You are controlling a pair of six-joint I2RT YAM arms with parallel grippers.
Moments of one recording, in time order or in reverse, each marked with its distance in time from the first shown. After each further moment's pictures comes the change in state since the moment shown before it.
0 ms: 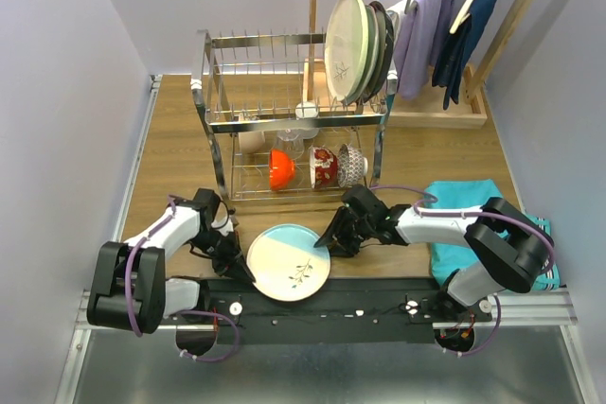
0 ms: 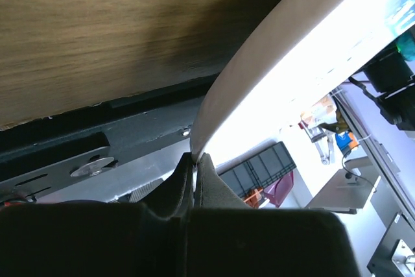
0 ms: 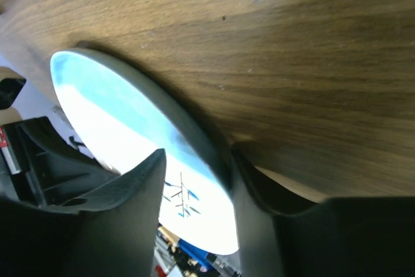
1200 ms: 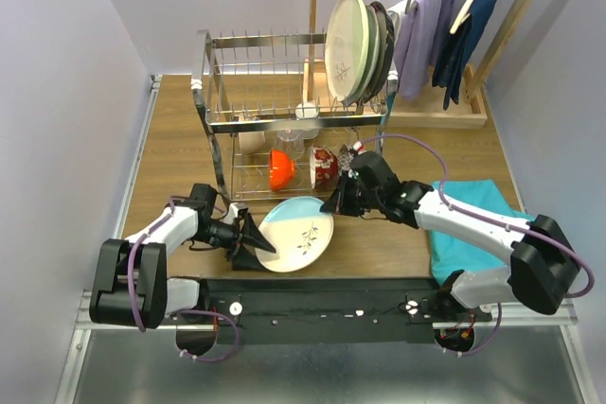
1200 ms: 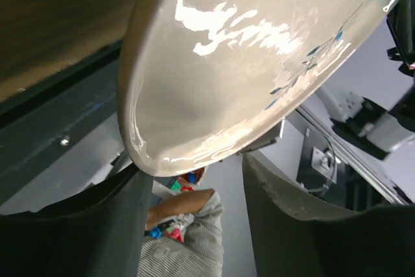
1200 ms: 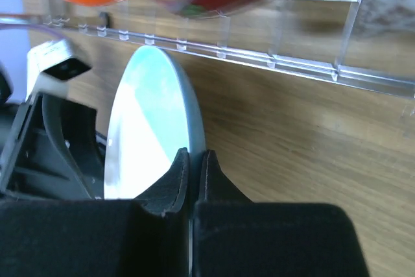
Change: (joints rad) left arm 0.023 0.002 -0.041 0.211 0.408 -0.111; right arm -0.032 -0.185 0.199 -0.162 0.137 -0.478
